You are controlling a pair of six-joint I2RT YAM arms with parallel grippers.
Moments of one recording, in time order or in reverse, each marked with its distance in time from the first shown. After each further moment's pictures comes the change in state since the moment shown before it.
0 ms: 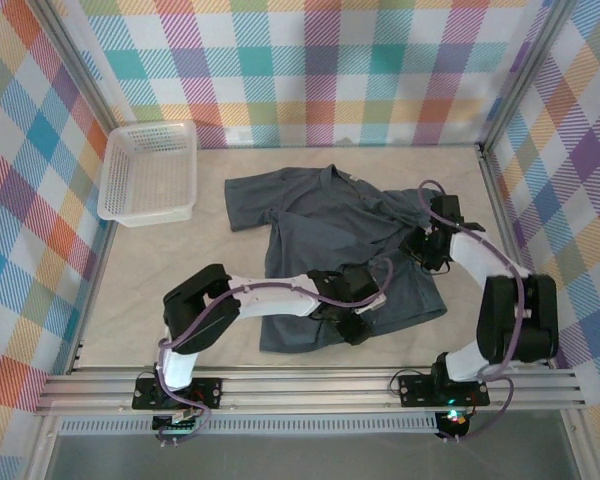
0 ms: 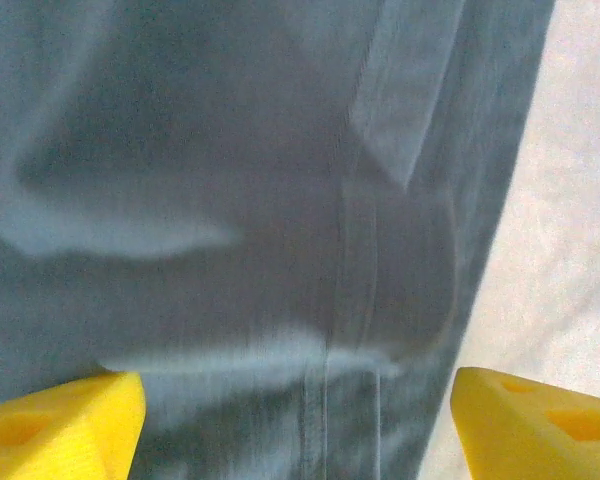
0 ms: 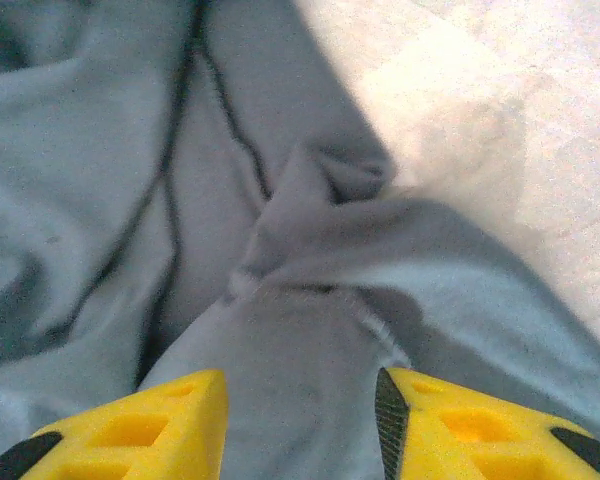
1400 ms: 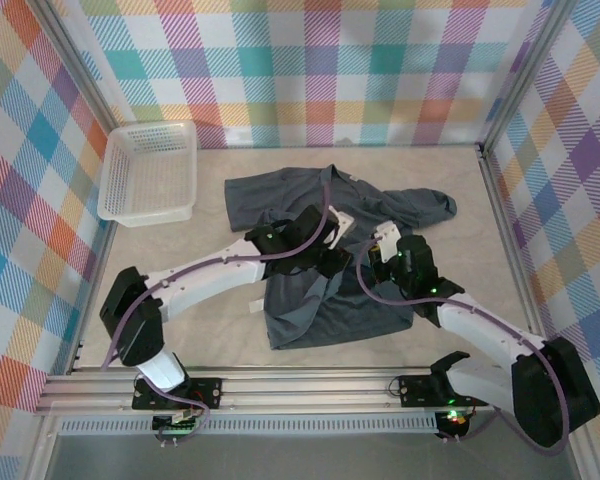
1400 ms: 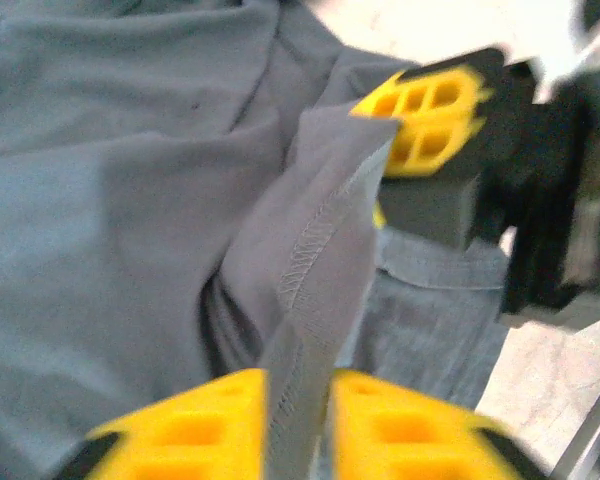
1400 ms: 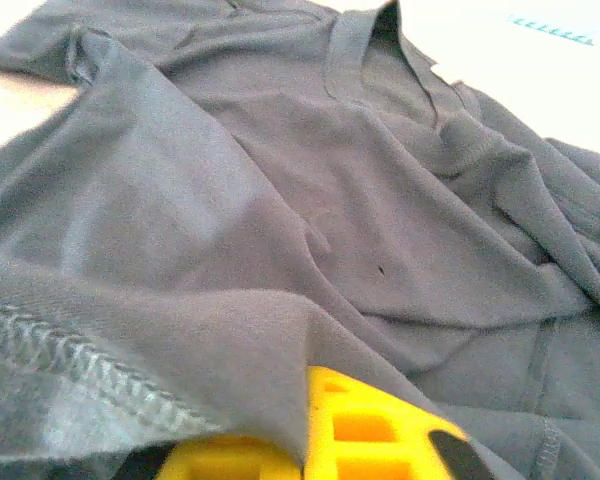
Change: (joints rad) left arm 0.230 -0.344 0.000 -0.011 -0.017 -0.156; right arm 0.441 -0.388 -0.418 0.651 0.199 -0.690
